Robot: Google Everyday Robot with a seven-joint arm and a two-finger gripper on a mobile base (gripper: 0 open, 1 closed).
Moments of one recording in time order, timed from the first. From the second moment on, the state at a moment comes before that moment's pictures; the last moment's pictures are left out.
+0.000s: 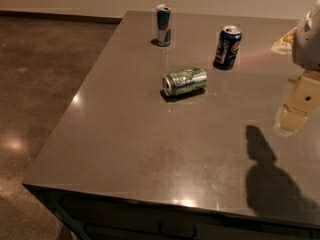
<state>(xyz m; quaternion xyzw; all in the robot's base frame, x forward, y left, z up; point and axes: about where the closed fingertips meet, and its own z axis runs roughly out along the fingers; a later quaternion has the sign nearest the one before) 0.438 -0.217 0.976 -0.60 0.78 -0.03 0.16</state>
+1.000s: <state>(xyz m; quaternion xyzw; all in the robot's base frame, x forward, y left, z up) 0.483 -0.189 0.972 -0.64 0.74 -0.02 0.18</state>
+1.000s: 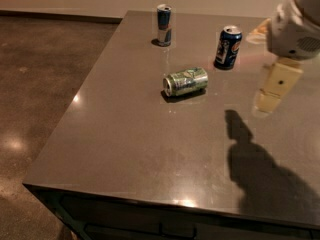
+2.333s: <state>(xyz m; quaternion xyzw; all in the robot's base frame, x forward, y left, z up) 0.585 -0.123 0.910 -0.76 0.64 0.00 0.14</state>
